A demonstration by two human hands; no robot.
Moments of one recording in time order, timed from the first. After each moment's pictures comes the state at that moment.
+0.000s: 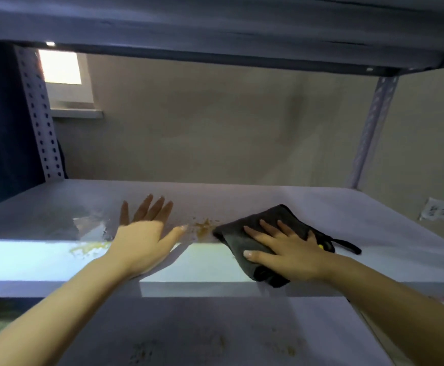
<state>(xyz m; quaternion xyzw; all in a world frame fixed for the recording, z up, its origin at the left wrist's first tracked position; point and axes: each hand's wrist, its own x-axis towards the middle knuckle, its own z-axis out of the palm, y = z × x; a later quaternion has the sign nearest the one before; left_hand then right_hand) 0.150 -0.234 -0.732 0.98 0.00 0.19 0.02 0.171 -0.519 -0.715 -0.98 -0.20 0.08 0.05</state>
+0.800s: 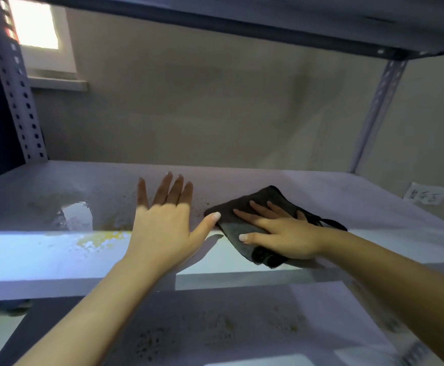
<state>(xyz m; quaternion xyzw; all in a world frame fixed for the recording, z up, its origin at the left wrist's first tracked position) 0.143 -0.237 -0.732 0.96 -0.02 0.27 0.01 0.181 -0.465 -0.713 -0.97 -0.20 0.09 0.05</state>
